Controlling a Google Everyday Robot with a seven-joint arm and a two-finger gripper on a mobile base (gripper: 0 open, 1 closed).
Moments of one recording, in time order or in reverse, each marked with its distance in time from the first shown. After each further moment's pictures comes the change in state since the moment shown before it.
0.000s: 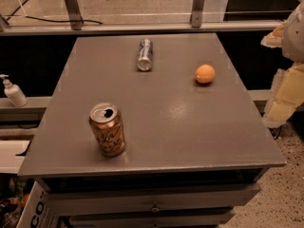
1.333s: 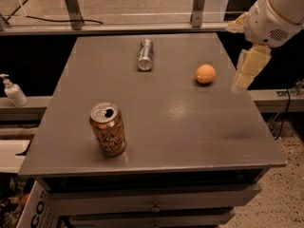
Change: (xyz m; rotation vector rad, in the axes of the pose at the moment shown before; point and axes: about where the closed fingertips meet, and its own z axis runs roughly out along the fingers) arm -0.034 -0.099 0.065 0.018 -0.169 -0.146
